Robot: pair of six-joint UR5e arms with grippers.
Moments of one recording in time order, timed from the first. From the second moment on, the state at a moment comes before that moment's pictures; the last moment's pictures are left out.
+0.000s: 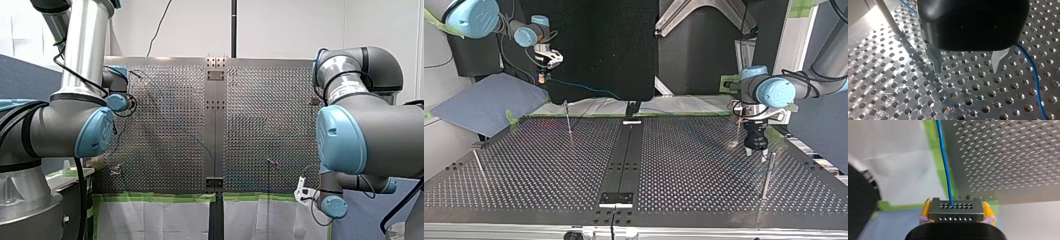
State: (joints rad) left arm 0.19 -1.83 -1.89 -2.47 -1.55 -2.07; right arm 1.60 -0.50 1.86 -1.13 1.39 1.78
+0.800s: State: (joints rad) left arm 0.19 -1.83 -1.89 -2.47 -1.55 -2.07; right arm 1.61 -0.72 1.86 -1.19 1.34 1.78
